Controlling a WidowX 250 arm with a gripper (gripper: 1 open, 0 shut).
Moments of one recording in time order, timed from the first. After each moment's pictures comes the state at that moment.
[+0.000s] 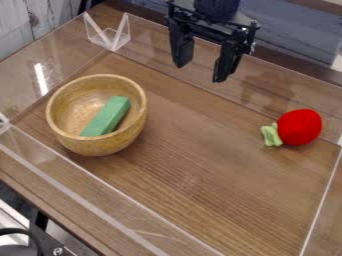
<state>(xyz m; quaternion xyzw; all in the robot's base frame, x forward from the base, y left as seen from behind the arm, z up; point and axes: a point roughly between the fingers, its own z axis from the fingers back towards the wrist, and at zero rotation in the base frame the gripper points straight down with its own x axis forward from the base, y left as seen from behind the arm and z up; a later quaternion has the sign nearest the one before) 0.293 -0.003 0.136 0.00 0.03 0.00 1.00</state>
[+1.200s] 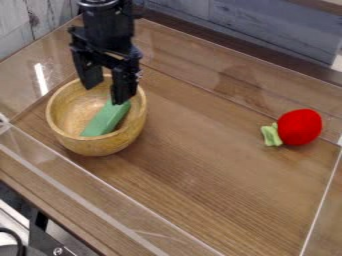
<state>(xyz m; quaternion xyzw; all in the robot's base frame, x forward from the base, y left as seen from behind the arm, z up) 0.229 0.099 0.104 0.00 0.00 -0.01 1.00</state>
